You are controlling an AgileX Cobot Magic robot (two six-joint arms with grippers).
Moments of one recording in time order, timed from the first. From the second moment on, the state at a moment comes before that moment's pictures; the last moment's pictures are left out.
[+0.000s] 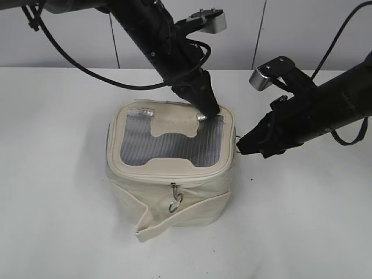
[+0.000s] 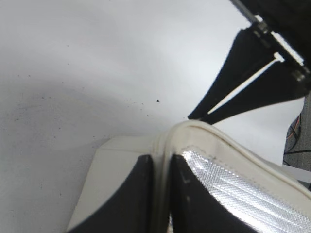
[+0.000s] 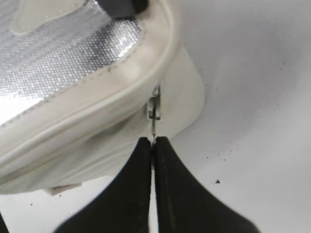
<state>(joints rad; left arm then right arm) -0.58 2.21 -1.95 -0.61 1.23 0.78 0.29 1.75 -0.90 1.03 0.56 -1.38</state>
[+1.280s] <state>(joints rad) -0.58 2.21 -1.95 -0.62 1.24 0.78 0.31 1.54 -0.91 0.74 0.96 -1.07</state>
